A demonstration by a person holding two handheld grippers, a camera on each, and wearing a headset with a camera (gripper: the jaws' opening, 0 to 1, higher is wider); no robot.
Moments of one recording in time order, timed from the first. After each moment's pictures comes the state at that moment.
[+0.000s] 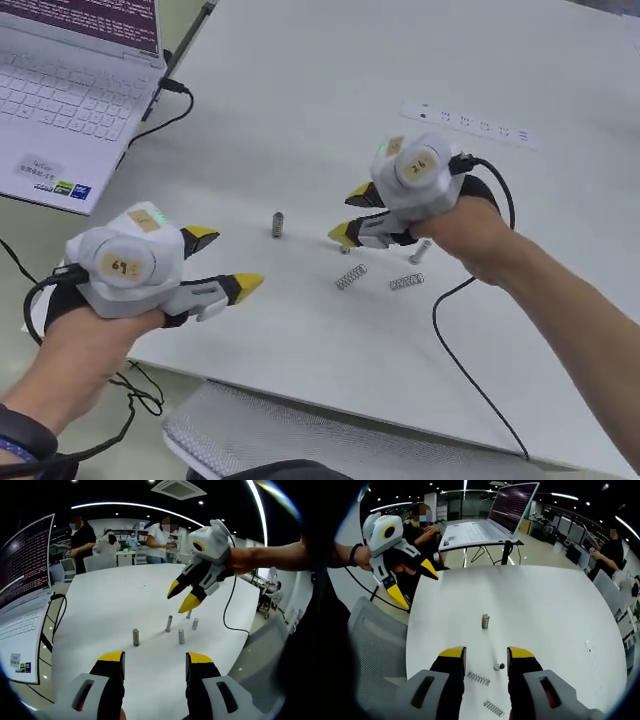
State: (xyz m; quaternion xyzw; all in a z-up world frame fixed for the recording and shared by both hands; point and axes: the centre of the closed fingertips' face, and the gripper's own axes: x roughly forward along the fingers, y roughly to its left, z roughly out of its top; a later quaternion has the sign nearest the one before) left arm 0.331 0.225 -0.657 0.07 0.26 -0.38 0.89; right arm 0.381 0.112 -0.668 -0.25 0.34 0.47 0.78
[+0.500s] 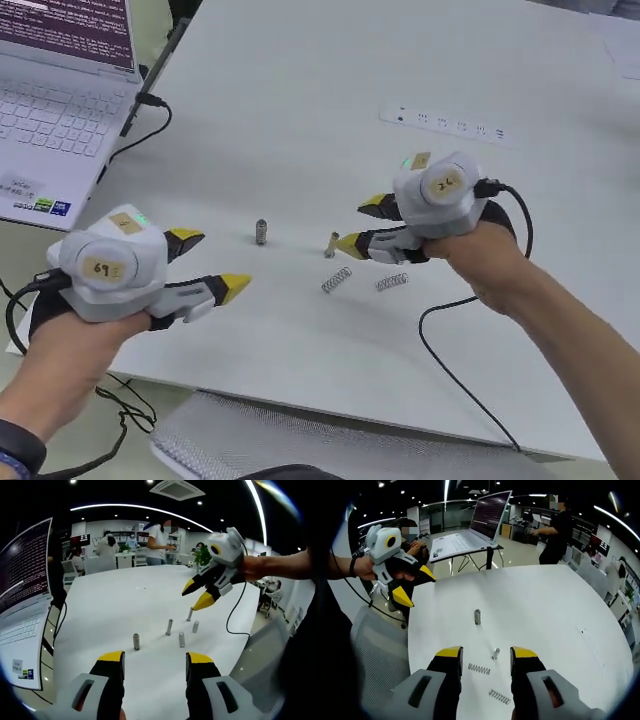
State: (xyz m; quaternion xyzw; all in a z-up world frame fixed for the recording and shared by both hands) left arm 0.334 0.221 -0.648 0.07 0.25 -0.38 0.89; right arm 0.370 0.075 -0.654 -0.19 0.33 0.42 0.83
